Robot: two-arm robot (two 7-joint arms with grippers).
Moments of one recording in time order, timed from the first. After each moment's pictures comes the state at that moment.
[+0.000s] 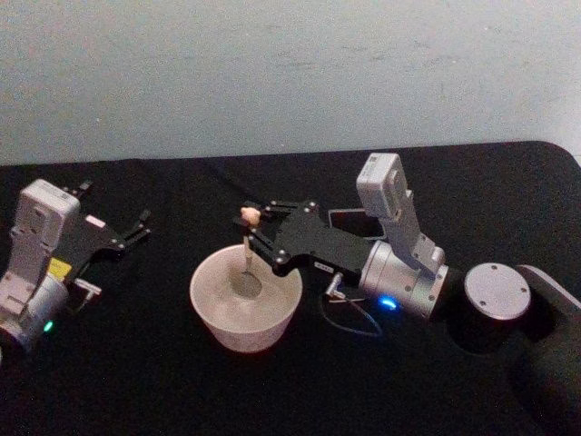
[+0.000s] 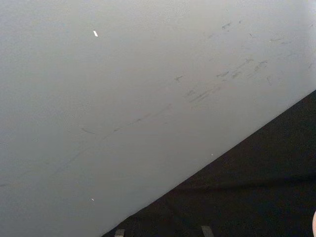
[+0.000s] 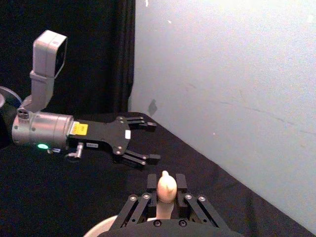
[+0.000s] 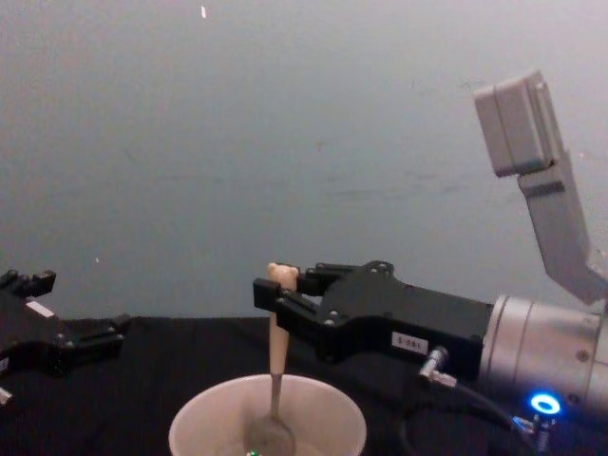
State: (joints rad) left arm -0.20 0.60 0.45 -1.41 -0.25 -0.12 0.03; right arm 0.42 0.28 -0.58 -1.25 0.35 -0.20 0.62
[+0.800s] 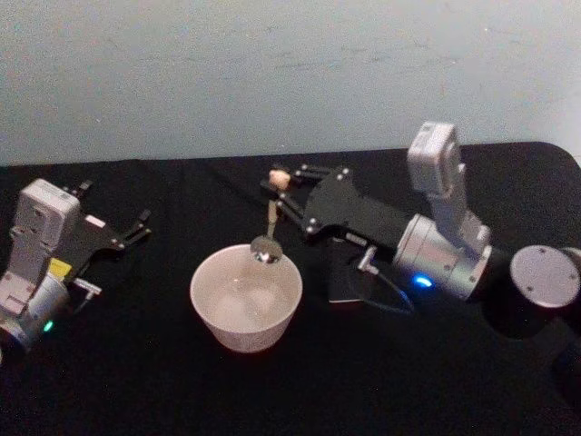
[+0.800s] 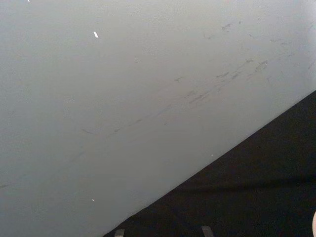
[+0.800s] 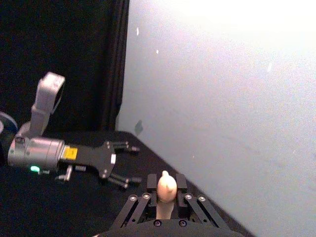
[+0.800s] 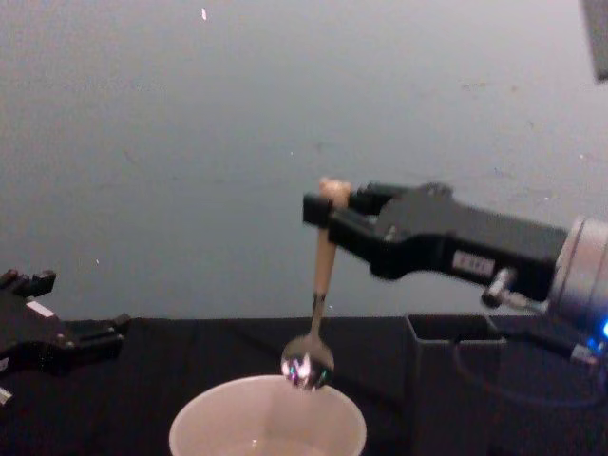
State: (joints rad) left arm -0.20 0.60 0.45 -1.41 -0.25 -0.12 0.03; right arm 0.37 0.36 -0.50 -1.42 0.38 -0.19 0.61
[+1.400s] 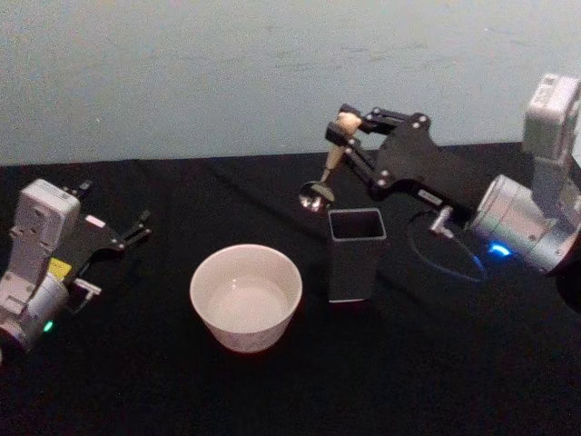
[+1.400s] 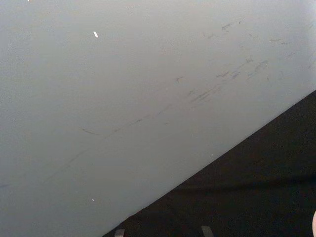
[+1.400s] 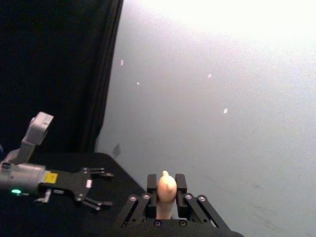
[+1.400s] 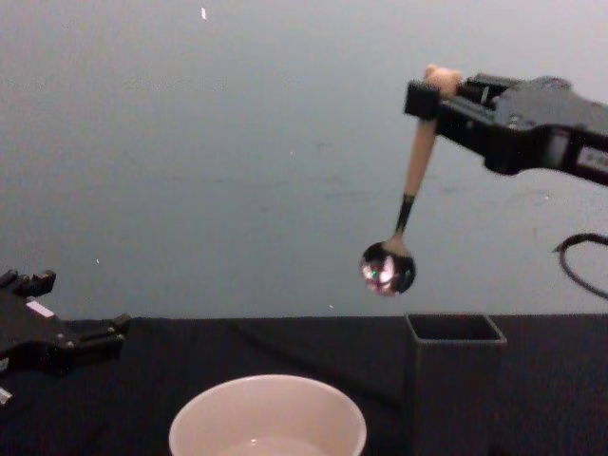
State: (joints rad) left arm -0.20 0.60 0.45 -1.41 -0.25 -0.12 0.03; right arm 0.31 0.48 -0.39 -1.58 0.46 -0.22 0.61
